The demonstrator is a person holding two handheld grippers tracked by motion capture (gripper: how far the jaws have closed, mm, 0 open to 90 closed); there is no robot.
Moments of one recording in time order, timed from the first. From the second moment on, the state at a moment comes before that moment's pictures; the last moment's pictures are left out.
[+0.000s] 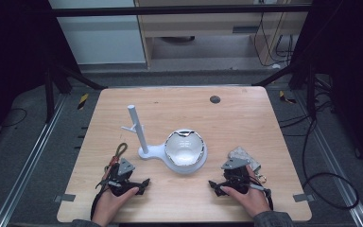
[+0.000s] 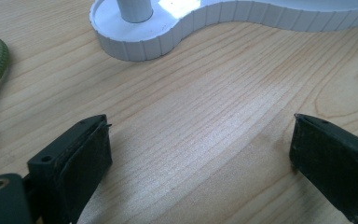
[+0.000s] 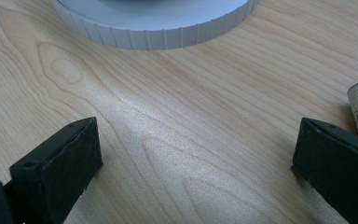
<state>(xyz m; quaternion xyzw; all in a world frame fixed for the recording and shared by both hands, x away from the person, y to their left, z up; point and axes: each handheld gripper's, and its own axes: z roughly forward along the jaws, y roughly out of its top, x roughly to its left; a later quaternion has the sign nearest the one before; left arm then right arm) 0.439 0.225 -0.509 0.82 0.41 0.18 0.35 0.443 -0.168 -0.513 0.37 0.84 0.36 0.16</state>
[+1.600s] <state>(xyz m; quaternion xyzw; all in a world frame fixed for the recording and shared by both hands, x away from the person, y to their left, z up) 0.498 0.307 -0.447 0.83 0.50 0.13 0.24 0.441 -0.170 -0.513 0.37 0.84 0.36 0.16</state>
